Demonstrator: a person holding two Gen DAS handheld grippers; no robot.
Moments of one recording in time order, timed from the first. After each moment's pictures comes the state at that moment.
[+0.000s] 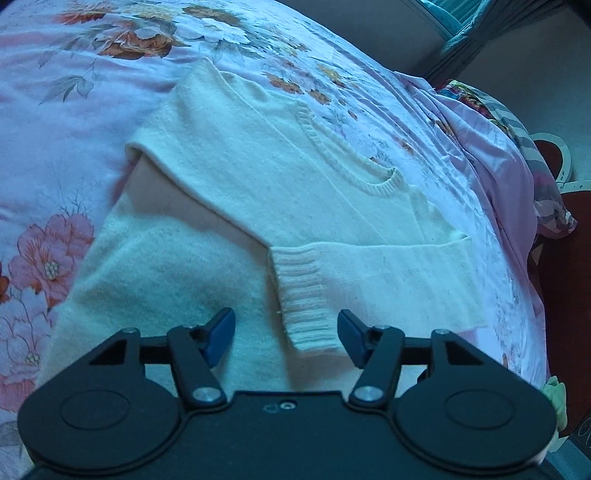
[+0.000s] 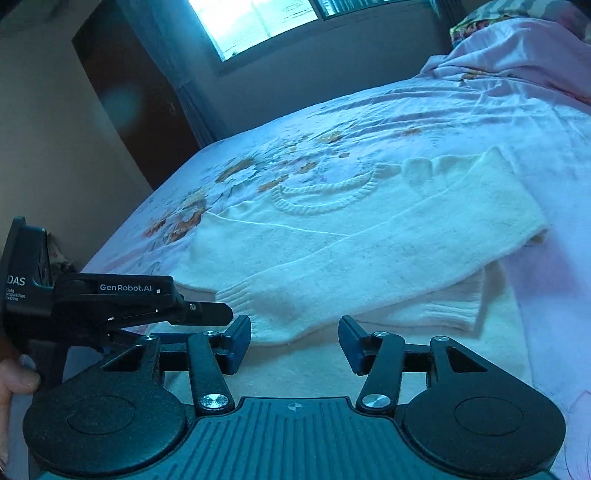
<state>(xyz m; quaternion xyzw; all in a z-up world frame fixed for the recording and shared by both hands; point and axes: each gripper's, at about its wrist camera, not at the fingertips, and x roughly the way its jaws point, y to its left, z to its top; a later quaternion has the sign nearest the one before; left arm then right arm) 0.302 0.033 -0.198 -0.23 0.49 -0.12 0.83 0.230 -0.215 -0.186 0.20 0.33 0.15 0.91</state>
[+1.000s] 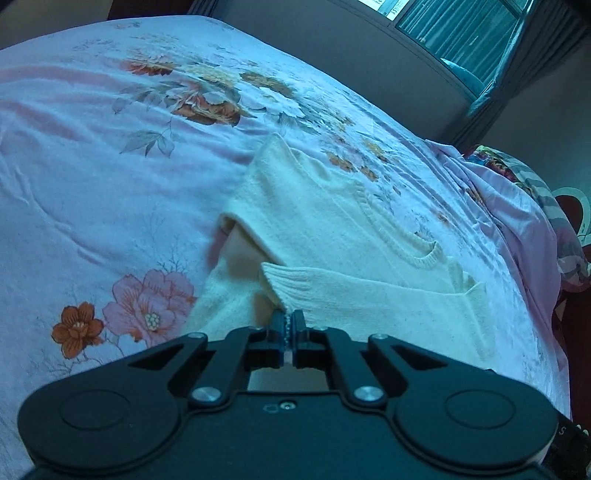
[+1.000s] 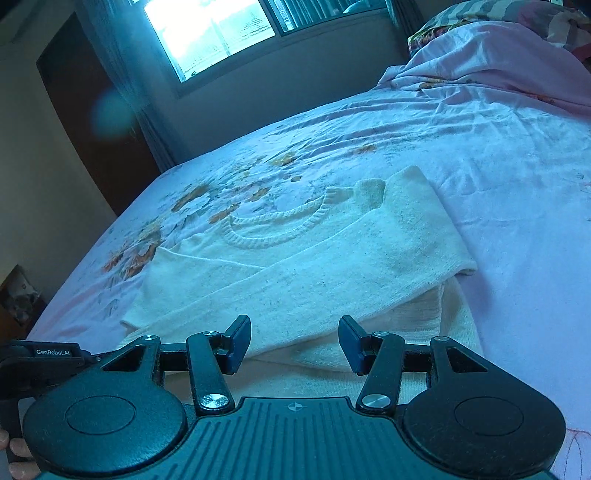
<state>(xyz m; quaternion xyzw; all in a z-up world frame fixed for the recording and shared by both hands) 0.284 0.082 -0.190 -0.23 0.41 -0.04 0.88 0.249 -0.238 -0.182 0.21 0.31 0.09 0.92</state>
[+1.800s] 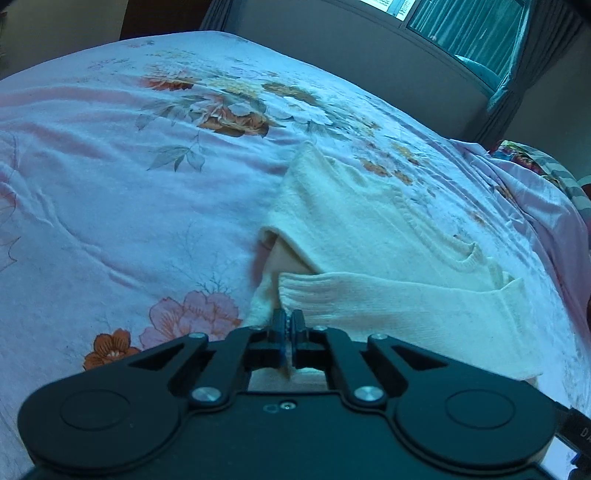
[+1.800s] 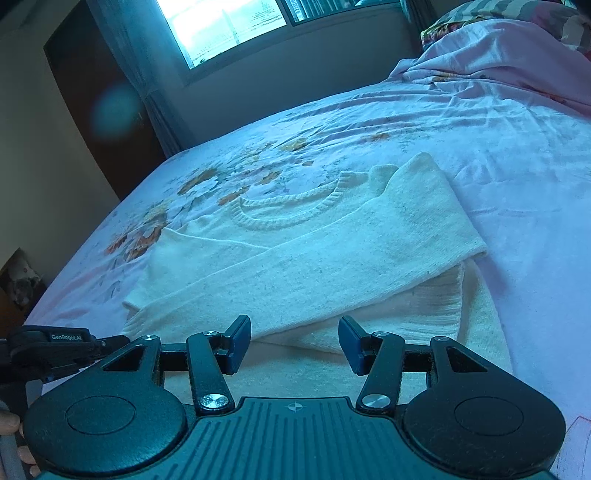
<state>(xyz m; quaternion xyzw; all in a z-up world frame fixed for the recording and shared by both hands) 0.293 0.090 -0.198 -0.19 0.39 0.01 0.90 0.251 -0.224 -0.191 0.19 0.33 0.10 0.92</state>
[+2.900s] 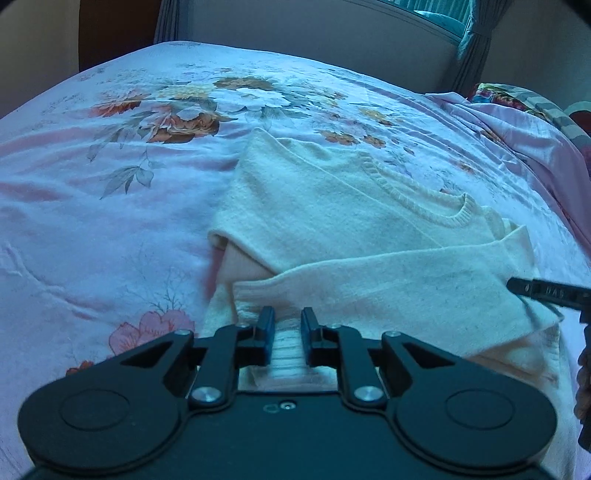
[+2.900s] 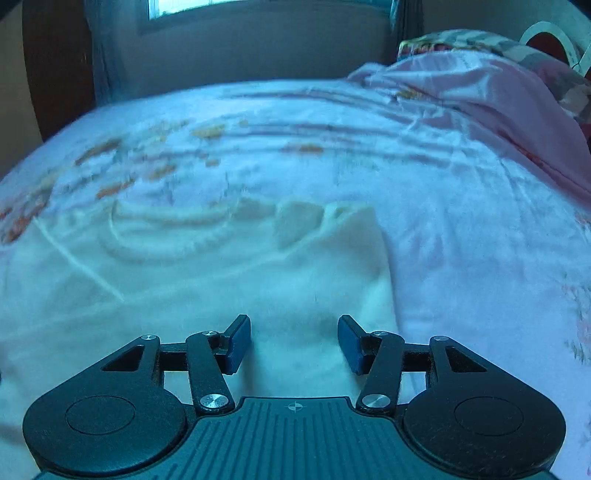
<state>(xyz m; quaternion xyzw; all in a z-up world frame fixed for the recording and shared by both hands) 0.304 0.051 -0.197 -0.08 0.42 -0.02 0.91 0.359 -0.251 -0.214 0.04 0.39 -0.01 0.92</state>
